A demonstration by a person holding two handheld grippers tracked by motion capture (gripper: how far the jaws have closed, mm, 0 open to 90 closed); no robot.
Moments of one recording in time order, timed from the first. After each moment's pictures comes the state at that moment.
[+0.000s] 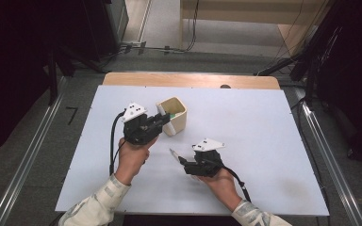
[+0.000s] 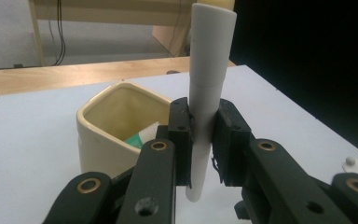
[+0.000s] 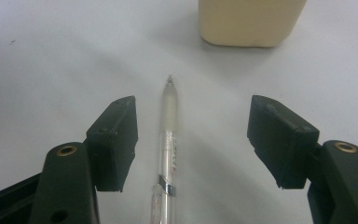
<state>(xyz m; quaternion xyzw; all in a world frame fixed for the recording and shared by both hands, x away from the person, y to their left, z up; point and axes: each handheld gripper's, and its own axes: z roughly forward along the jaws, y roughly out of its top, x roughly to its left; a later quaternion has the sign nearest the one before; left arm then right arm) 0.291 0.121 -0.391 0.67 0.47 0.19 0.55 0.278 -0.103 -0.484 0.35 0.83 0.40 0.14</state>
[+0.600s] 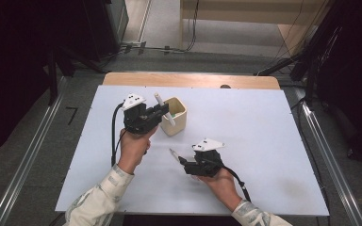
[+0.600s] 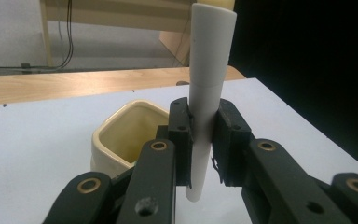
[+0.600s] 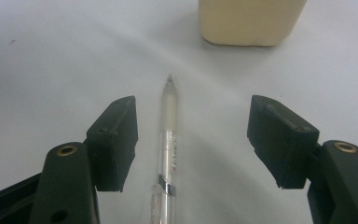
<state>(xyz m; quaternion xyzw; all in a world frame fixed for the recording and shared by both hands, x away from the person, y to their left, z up) 0.313 0.125 -0.386 0.65 0.49 0.19 0.55 0.279 -0.104 -0.485 0.35 0.83 0.40 0.14</state>
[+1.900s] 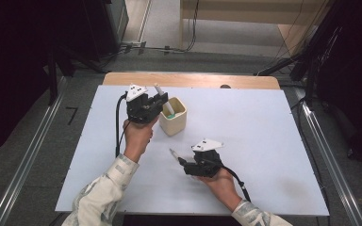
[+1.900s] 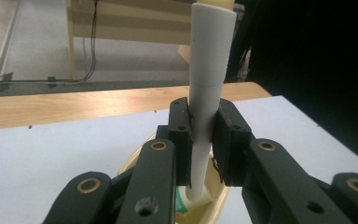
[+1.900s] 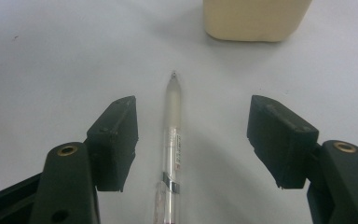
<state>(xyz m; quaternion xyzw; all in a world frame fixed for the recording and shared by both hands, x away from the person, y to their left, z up) 0.344 0.119 -0.389 0.63 0.50 0.24 0.54 0.279 -0.103 -0.486 0.35 0.84 0.40 0.13</state>
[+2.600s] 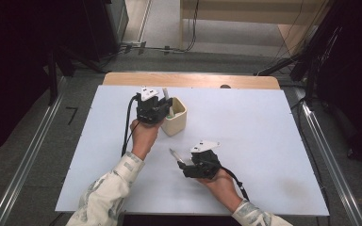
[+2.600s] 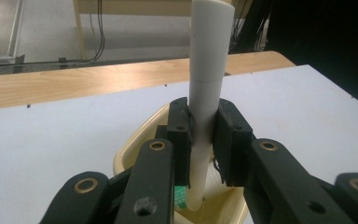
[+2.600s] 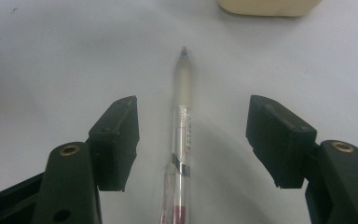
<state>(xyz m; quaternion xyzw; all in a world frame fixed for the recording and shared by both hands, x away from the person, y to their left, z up) 0.363 0.104 -0.412 0.66 0.51 0.24 0.49 0.277 -0.099 -0.490 0.34 0.86 0.36 0.11</state>
